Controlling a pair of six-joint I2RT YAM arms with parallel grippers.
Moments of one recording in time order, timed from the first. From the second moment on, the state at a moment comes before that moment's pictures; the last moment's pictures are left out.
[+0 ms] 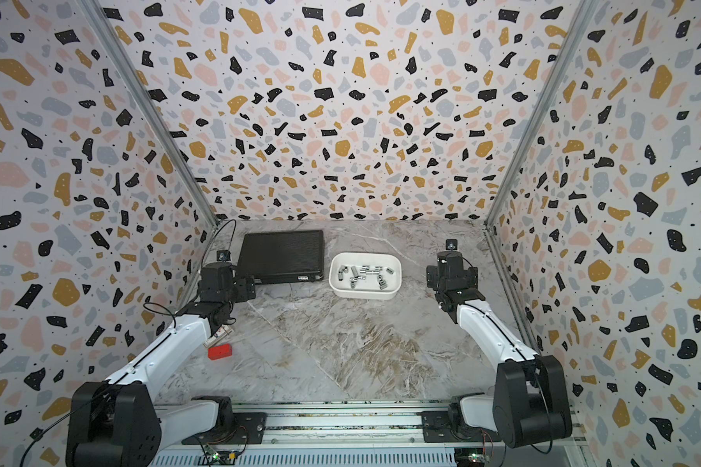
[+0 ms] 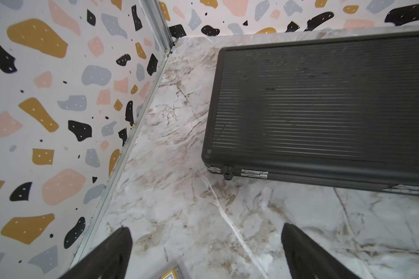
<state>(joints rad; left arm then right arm) -0.05 1.21 0.67 -0.13 -0.33 -0.03 0.16 1.30 0.79 -0.12 0.44 0.02</state>
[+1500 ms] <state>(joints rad) -0.13 1.43 0.32 0.70 -0.20 0.04 0.08 1.53 0.32 0.80 0.30 -0.08</state>
